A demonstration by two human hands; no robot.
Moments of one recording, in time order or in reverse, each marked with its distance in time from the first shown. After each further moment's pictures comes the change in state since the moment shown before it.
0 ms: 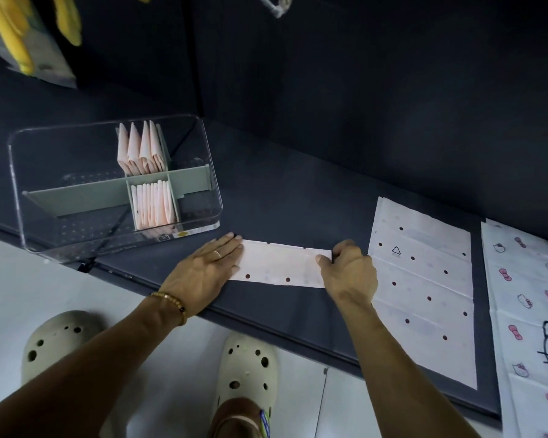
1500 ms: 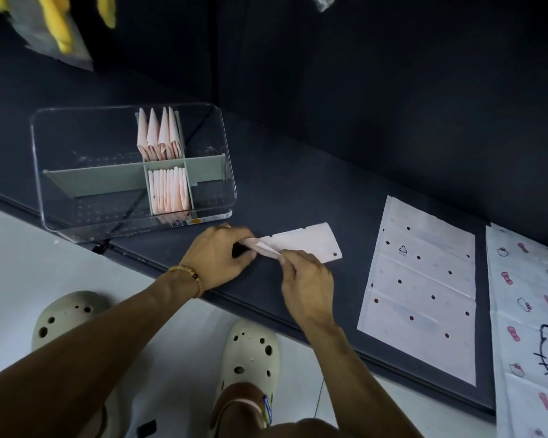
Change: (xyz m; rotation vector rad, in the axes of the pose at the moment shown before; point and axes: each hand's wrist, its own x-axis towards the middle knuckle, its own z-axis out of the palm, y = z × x) left_hand 0.011 0.014 -0.026 -0.358 0.116 -0.194; right_hand -0.065 -0.035 0.028 0.127 0.030 -0.553
